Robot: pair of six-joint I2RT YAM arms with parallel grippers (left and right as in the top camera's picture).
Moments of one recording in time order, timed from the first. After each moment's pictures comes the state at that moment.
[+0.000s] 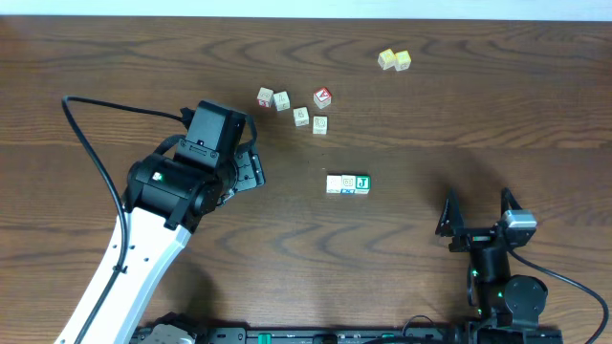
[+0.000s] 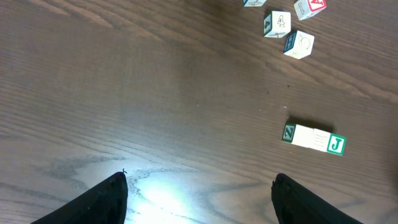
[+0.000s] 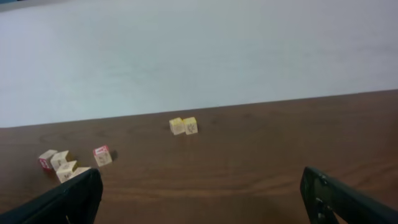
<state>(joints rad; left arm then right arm) -0.40 1.26 1.27 -1.10 -0.11 -0.61 -0.10 0.02 0.01 0.03 -0.15 0.17</state>
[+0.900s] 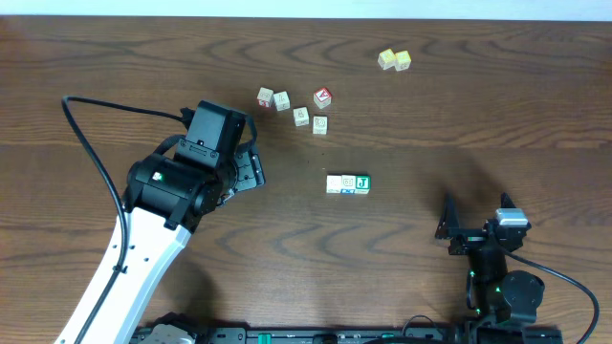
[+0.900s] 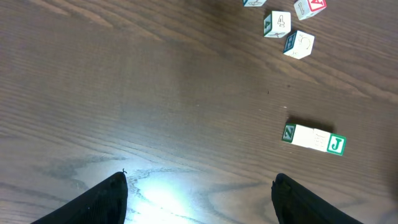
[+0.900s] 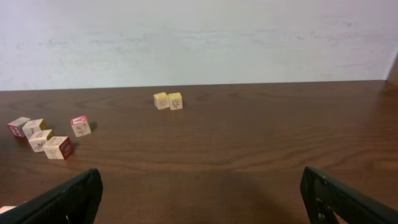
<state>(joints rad) -0.40 1.26 1.27 -1.10 -0.11 -0.61 -0.10 0.01 0.01 -0.06 -0.13 0.06</state>
